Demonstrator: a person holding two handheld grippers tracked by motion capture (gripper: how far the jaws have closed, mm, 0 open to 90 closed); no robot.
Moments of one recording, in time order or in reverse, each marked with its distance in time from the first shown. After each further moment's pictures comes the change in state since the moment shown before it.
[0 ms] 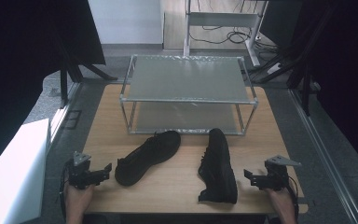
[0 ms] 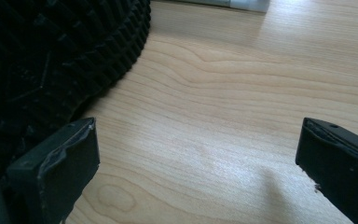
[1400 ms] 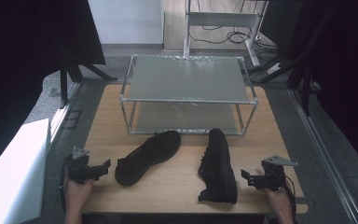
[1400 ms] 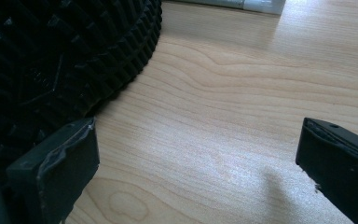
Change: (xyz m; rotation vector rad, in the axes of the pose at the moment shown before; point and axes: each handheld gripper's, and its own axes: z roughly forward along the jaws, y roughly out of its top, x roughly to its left) left arm 0.012 0.011 0.013 0.031 0.002 -0.028; right arm 0.006 0.001 0.005 -0.005 0.011 -0.008
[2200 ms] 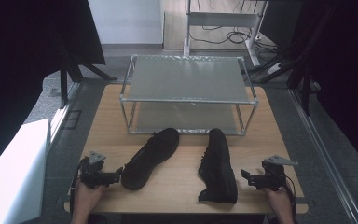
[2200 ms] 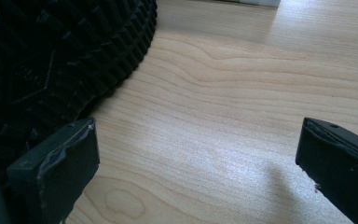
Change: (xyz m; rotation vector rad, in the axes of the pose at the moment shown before) left arm -0.040 -0.008 0.002 0.068 -0.084 0.160; right arm -0.002 -0.001 0.001 0.014 0.000 0.022
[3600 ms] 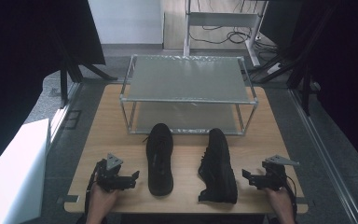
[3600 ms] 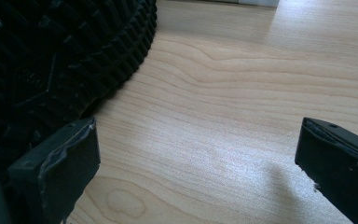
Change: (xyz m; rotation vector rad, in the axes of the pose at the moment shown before) left arm -0.045 0.008 0.003 -0.064 -0.057 0.071; right arm -0.002 0.000 -0.002 -0.005 0.006 0.010
